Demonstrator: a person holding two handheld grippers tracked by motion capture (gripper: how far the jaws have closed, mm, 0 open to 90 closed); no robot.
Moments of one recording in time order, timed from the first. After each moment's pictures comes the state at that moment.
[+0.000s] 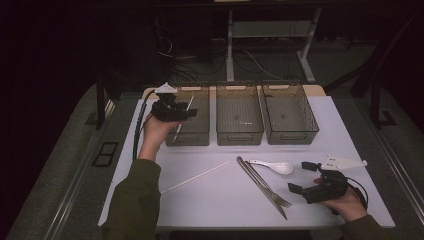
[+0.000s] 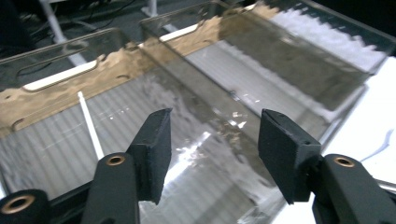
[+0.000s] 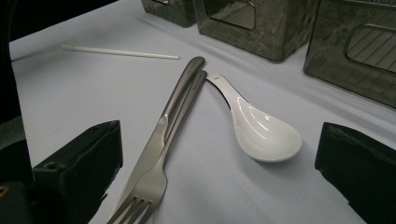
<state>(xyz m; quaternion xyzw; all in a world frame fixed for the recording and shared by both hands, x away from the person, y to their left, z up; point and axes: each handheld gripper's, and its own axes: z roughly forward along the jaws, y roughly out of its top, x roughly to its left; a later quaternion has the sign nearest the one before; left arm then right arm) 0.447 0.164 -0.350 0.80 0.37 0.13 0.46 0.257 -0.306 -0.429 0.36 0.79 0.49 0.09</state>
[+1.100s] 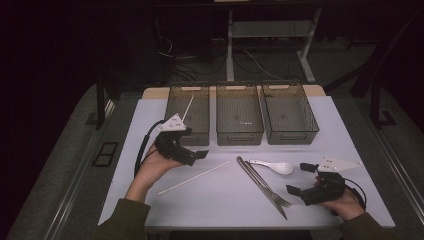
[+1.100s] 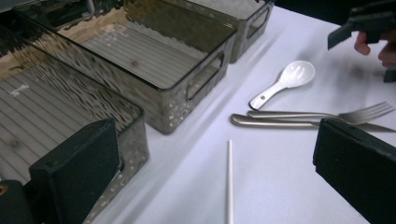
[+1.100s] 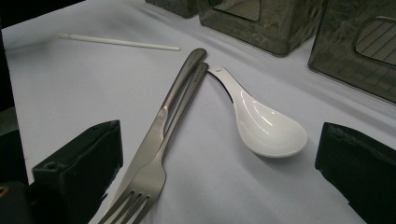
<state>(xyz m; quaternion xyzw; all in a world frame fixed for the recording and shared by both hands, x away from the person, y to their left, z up) 0.341 0.141 -0.361 0.84 0.26 0.10 0.47 0.257 -0.302 -0.434 0.35 0.80 0.48 0.10</state>
